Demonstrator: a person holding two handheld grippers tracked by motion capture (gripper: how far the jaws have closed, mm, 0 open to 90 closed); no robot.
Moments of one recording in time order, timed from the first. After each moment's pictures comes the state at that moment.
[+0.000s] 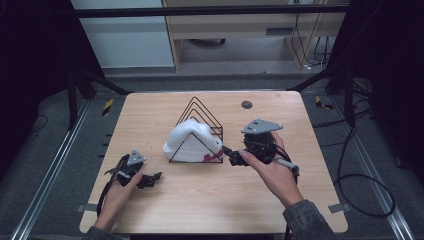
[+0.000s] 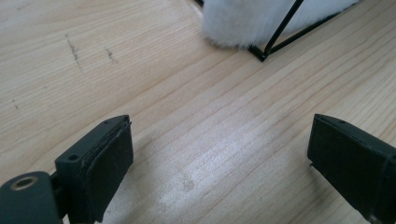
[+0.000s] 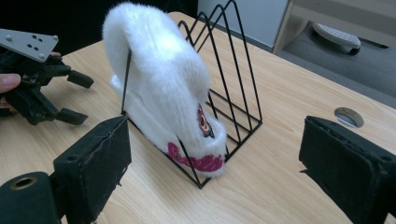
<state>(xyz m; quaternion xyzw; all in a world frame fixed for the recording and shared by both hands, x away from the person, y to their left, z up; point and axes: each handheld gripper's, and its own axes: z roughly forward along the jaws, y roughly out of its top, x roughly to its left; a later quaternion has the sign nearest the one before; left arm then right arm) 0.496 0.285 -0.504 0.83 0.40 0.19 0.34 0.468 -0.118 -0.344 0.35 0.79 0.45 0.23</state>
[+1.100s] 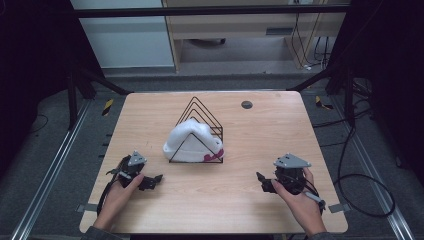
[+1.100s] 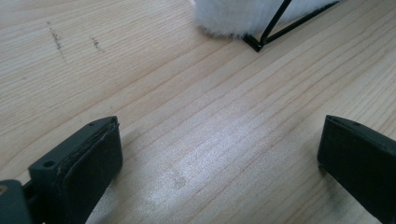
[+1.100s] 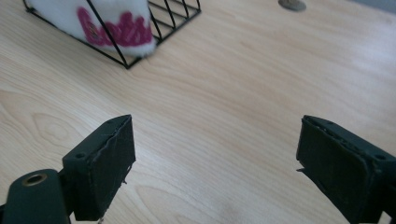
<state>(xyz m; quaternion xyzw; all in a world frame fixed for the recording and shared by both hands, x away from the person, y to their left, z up) 0.497 0.284 -0.508 0.83 0.40 0.18 0.34 0.434 -0.203 -0.447 0.43 0.78 0.37 0.26</state>
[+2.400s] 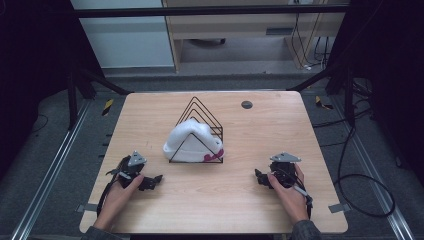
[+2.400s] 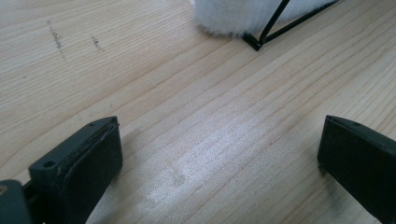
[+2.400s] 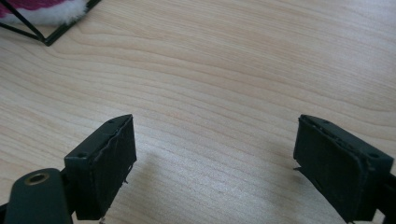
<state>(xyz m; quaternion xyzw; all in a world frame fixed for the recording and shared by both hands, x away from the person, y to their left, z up) 0.496 0.284 -0.508 0.83 0.40 0.18 0.34 0.476 -0.202 -0.504 0.51 0.75 0.35 0.22</state>
